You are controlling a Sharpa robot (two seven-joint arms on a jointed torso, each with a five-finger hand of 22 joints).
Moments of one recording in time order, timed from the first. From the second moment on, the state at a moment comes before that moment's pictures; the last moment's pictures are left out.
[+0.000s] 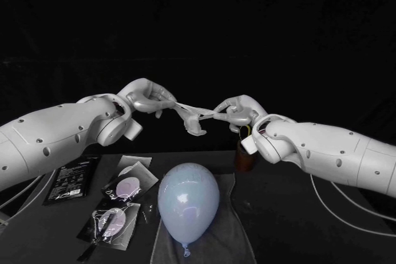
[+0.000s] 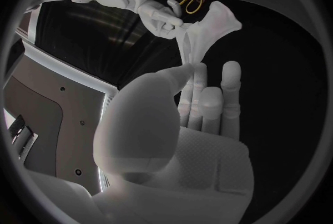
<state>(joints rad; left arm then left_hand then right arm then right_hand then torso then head) 1.52 -0.64 -0.04 1.14 -0.63 -0.16 0.16 1.46 -0.13 0.60 0.09 0.05 1.01 0.12 0.35 0.39 1.10 0.06 0.46 0.12 1.22 0.00 1.48 0.72 0.16 0.97 0.10 0.94 0.94 1.46 -0.64 -0.12 1.24 -0.58 -0.44 0.16 1.32 0.00 0.50 -0.07 0.04 0.90 0.09 0.66 0.23 1.30 0.02 1.36 1.24 1.47 -0.03 1.53 1.31 0.11 1.33 0.07 0.94 1.31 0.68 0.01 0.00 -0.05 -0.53</state>
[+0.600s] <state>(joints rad) 1.46 -0.63 -0.05 1.07 -0.60 -0.23 0.21 1.45 -0.14 0.60 0.09 0.05 1.01 0.12 0.35 0.39 1.11 0.06 0.46 0.12 1.23 0.00 1.48 0.73 0.17 0.98 0.10 0.95 0.95 1.57 -0.60 -0.12 1.27 -1.33 -0.13 -0.27 1.29 -0.02 0.54 -0.09 0.04 0.91 0.07 0.67 0.25 1.33 0.01 1.37 1.26 1.47 -0.05 1.54 1.31 0.11 1.37 0.06 1.01 1.31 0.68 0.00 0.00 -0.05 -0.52</state>
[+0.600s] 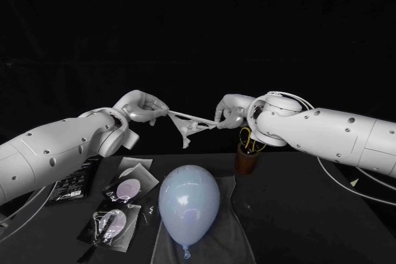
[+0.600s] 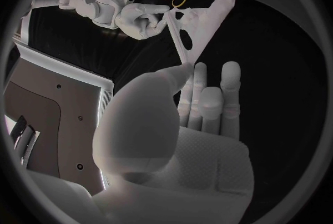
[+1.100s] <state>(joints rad) 1.46 -0.62 -0.05 1.07 -0.58 -0.25 0.23 1.45 -0.14 0.61 0.09 0.05 1.01 0.12 0.35 0.40 1.11 0.06 0.46 0.12 1.23 0.00 1.49 0.73 0.17 0.98 0.10 0.95 0.96 1.58 -0.58 -0.12 1.29 -1.57 -0.14 -0.41 1.27 -0.04 0.56 -0.09 0.04 0.92 0.07 0.67 0.26 1.35 0.00 1.37 1.27 1.47 -0.05 1.54 1.31 0.11 1.38 0.05 1.04 1.31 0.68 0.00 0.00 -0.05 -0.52</state>
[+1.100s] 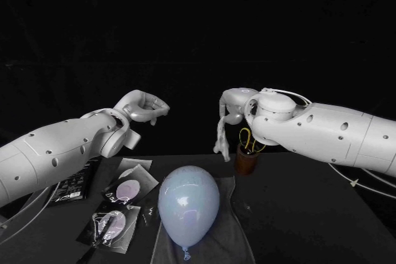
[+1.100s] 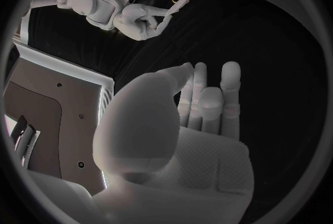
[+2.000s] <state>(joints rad) 1.38 -0.56 -0.07 1.06 -0.59 -0.21 0.23 1.34 -0.25 0.47 0.14 0.05 0.89 0.18 0.21 0.47 0.97 0.13 0.29 0.07 0.95 0.07 1.34 0.35 0.16 0.88 0.16 0.78 0.84 1.59 -0.61 -0.11 1.35 -1.45 -0.40 -0.34 1.27 -0.04 0.57 -0.09 0.04 0.93 0.07 0.67 0.26 1.36 0.00 1.38 1.28 1.47 -0.05 1.55 1.31 0.11 1.39 0.05 1.06 1.31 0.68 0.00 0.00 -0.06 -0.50</state>
